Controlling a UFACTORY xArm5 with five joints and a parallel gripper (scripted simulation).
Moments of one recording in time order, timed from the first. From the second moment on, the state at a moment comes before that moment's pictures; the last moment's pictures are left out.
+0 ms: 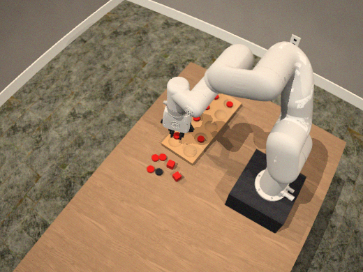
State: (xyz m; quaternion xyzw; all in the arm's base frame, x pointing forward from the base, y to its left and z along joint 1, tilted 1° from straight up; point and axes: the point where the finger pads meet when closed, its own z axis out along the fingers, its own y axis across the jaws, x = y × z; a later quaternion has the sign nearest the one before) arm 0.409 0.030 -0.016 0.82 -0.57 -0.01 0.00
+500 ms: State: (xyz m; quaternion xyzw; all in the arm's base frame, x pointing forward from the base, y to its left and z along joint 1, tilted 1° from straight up) arm 0.416 0.030 -0.058 0.82 -0.57 0.00 0.00
